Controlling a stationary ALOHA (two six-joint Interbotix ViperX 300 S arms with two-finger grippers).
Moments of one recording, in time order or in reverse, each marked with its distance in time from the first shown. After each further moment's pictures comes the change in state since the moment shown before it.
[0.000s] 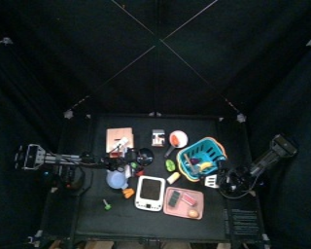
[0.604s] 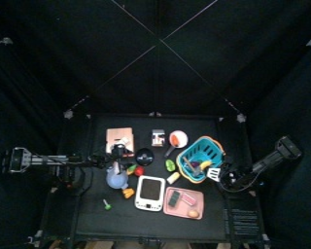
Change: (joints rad) left arm 0.054 -0.202 0.172 0.002 -0.002 -0.003; right arm -0.149 -0.089 0.043 0.054 0.074 -0.005
